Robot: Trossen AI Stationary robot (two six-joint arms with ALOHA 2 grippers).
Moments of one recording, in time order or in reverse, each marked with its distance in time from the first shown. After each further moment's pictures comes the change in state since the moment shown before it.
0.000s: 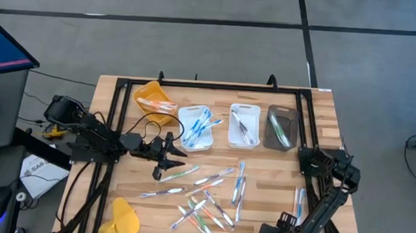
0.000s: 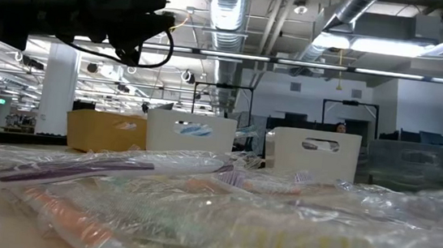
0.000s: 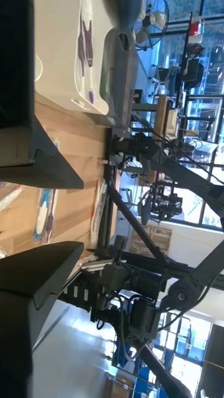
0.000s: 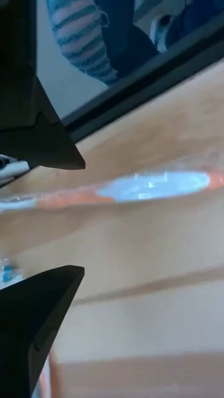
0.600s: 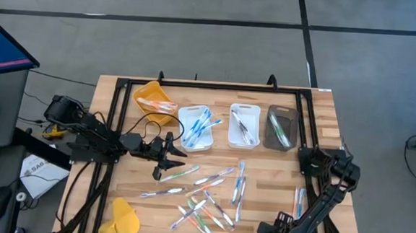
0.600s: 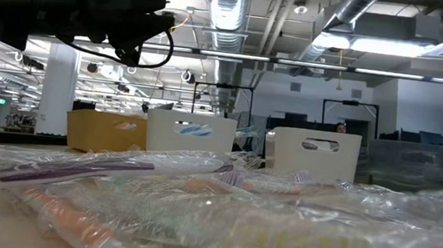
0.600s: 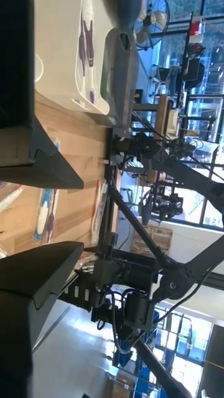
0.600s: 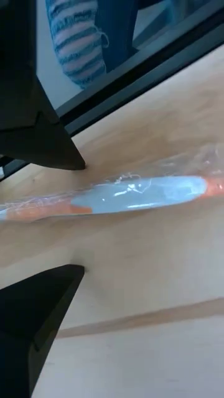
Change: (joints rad) left arm 0.000 0.000 0.000 -0.003 0.000 0.000; right arm -0.032 -0.009 -0.145 0.199 -0.015 -0.005
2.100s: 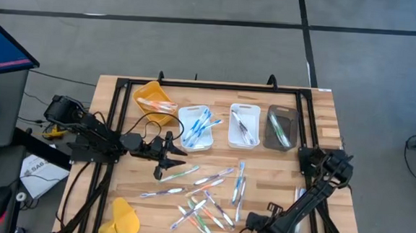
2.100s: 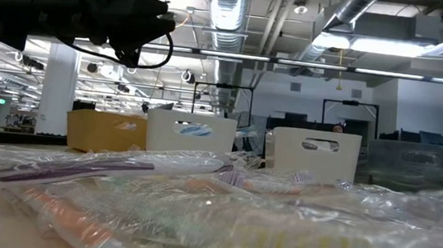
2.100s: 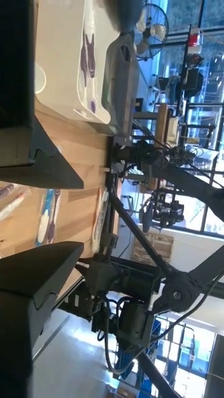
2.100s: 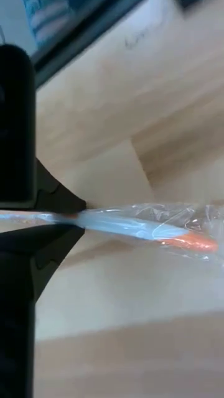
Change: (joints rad) left arm 0.000 0.000 0.000 -0.007 -0.033 0.011; right arm -0.124 0.008 0.056 -0.100 0.002 -0.125
